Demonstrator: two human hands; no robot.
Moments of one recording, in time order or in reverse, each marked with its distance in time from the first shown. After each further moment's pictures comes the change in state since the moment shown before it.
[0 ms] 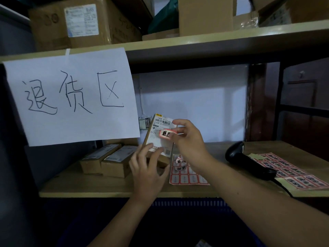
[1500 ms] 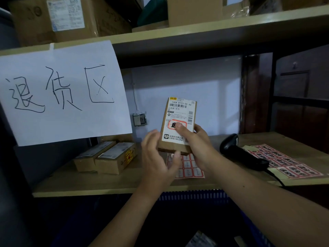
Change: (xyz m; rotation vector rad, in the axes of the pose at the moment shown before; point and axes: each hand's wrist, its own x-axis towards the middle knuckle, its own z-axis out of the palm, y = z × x) left_hand 0.023 0.050 -0.007 -0.508 0.016 -0.028; right_hand -0.001 0.025 -0.037 0.331 0.018 0.241
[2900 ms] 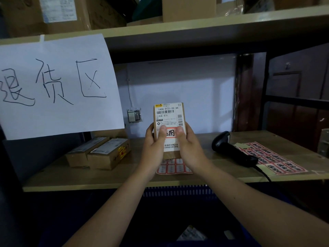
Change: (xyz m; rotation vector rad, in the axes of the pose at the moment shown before) left_hand 0.034 0.023 0.006 -0.518 -0.247 -0.846; right_hand -0.016 0.017 -0.006 -0.355 -0.012 -0.293
